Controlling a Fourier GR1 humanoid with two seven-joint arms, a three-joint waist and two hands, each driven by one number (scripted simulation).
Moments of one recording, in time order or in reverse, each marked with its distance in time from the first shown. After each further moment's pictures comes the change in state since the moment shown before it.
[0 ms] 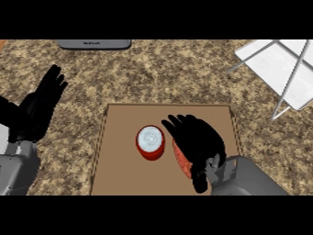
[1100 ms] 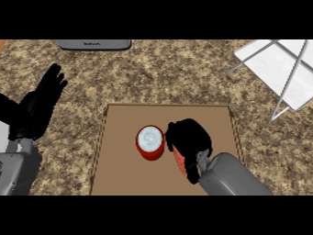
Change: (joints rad) left arm -0.016 -0.054 0.073 0.019 -0.064 -0.071 0.011; right arm 0.038 0.091 -0.029 0.261 0.301 -0.134 -0.330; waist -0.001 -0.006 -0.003
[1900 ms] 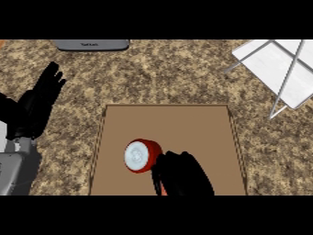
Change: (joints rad) left arm -0.006 -0.016 0.021 -0.026 -0.022 0.003 0.035; right arm 0.333 0.099 0.125 -0.418 0.105 -0.214 0.136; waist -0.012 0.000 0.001
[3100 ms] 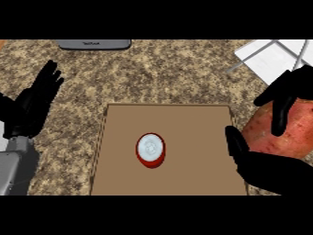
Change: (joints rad) left arm -0.008 0.001 0.019 -0.003 -0.009 -0.019 0.011; right arm -0.486 -0.032 -0.638 -0.472 -0.246 0.141 0.374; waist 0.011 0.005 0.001
